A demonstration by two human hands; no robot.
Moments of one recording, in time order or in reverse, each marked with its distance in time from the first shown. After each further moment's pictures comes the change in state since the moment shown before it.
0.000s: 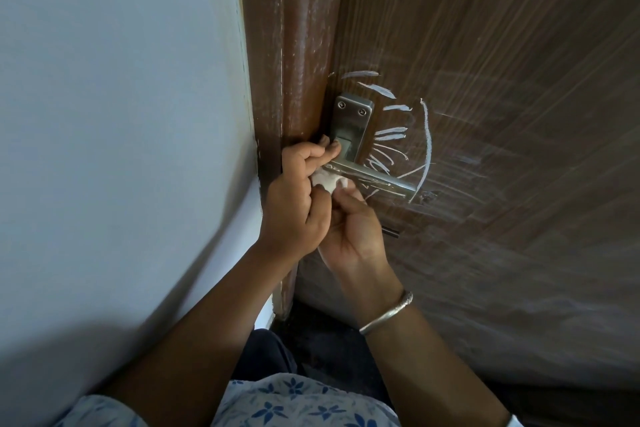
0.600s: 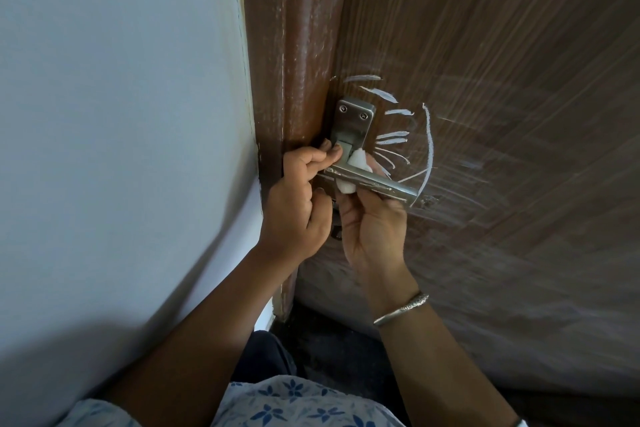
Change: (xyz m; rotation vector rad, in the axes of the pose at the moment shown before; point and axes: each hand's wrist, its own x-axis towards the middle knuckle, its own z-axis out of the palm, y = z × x) left_hand 0.000 -0.003 -0.001 0.026 -0.026 0.024; right_hand 0.009 -0.019 -0.013 -0.226 -0.022 -0.368
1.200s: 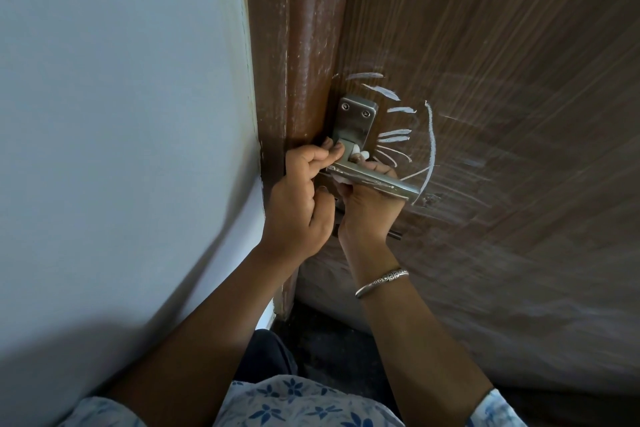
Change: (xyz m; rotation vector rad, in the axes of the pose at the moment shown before) left_hand 0.000 0.002 0.000 -0.001 0.007 -0.007; right_hand 0.023 0.017 0.010 -0.237 0.311 -0.184
